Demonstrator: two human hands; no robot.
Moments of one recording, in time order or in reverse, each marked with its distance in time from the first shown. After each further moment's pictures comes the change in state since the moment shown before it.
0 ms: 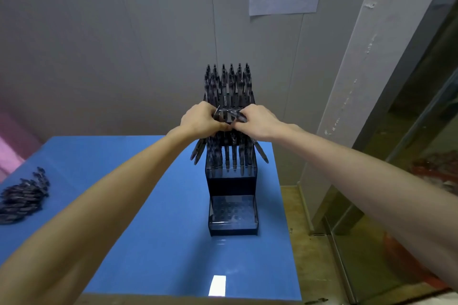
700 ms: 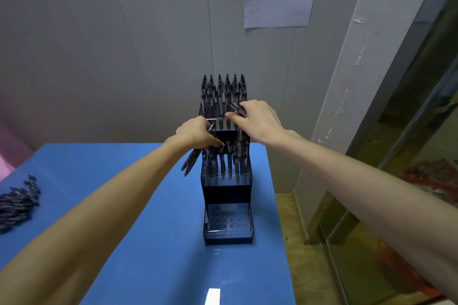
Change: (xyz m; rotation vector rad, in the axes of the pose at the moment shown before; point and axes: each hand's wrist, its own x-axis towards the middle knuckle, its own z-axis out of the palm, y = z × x) left_hand -0.001 -0.001 0.001 0.137 -0.092 -0.102; right_hand -0.009 -0.009 -0.017 -0.045 0.335 -0.063
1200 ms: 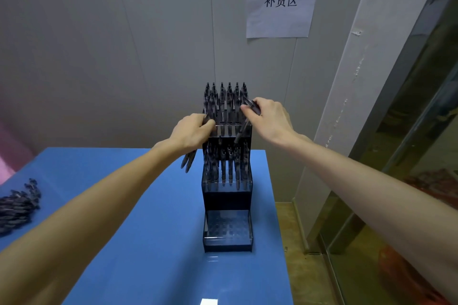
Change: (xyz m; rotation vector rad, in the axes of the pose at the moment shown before) left_hand -0.007 -0.009 -0.013 -0.204 0.236 0.127; right_hand -0.001 0.008 -0.020 0.100 0.124 0.074
